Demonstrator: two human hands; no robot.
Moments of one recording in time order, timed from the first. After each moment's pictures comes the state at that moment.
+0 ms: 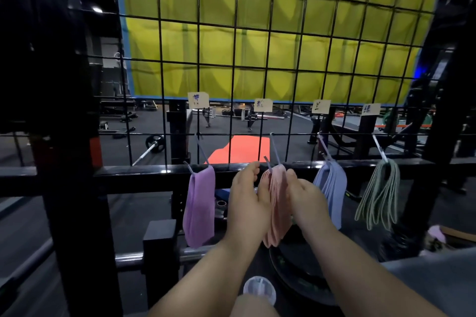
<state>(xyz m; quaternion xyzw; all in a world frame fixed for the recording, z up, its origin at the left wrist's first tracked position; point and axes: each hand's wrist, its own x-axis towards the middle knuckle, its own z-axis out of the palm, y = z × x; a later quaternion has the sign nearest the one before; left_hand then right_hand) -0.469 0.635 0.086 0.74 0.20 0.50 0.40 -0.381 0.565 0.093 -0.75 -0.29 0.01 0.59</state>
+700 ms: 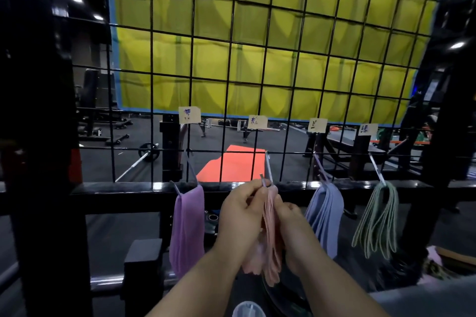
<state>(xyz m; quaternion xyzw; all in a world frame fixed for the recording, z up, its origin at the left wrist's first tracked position) -0.457 0.645 0.105 0.70 0.13 0.47 0.53 -0.375 0.580 0.088 -0.64 -0.23 0.24 0.69</state>
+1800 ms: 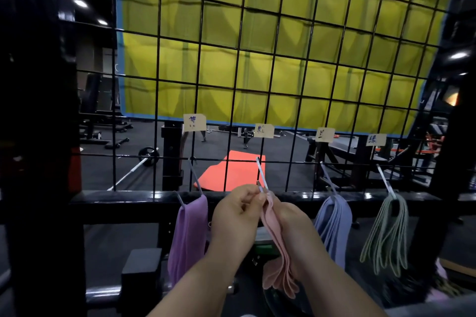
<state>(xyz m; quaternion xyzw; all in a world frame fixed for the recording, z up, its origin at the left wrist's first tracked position) -0.459 0.667 0.107 0.67 0.14 0.47 0.56 -0.359 0.602 0.089 -0.61 -0.33 0.20 0.69</state>
